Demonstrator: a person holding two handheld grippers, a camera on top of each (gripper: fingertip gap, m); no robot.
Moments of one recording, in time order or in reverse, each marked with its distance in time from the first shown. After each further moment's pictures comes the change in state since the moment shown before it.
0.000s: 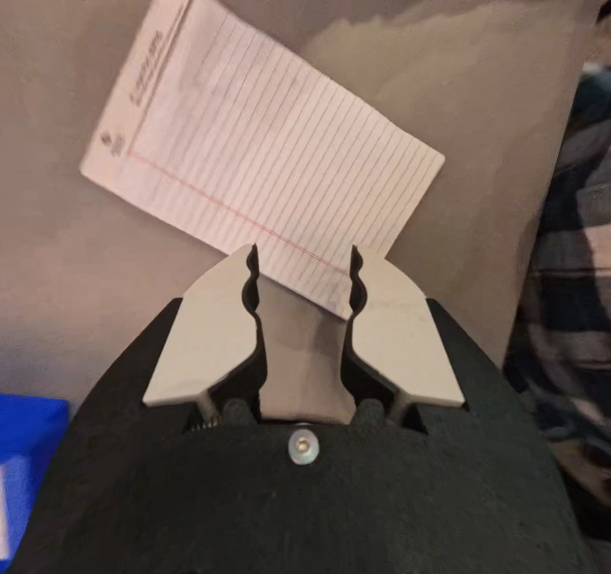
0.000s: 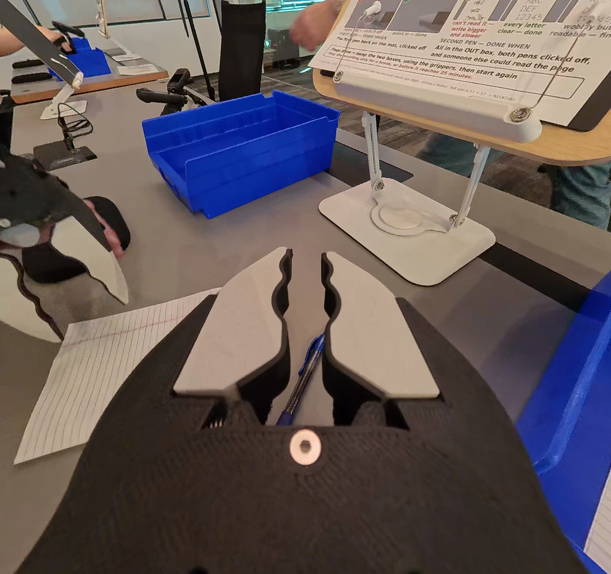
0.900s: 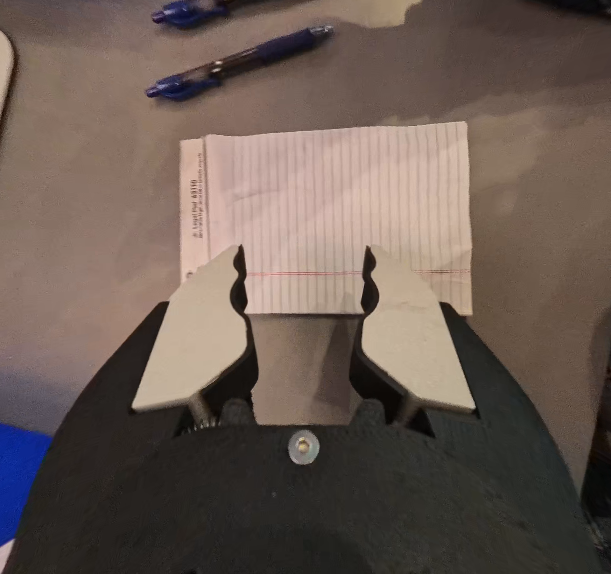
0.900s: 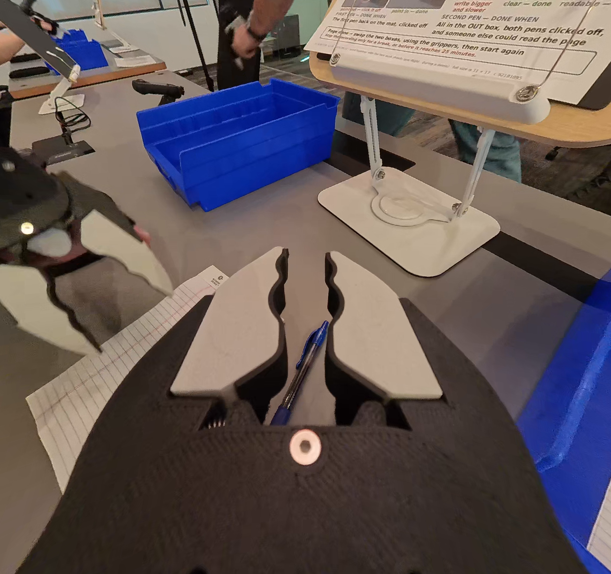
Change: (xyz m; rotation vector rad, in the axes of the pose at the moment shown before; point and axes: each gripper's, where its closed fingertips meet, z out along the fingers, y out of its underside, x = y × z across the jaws) left arm -0.035 -0.043 0.012 0.161 -0.133 -0.006; right arm 0.005 0.008 0.003 -0.026 -0.002 0.015
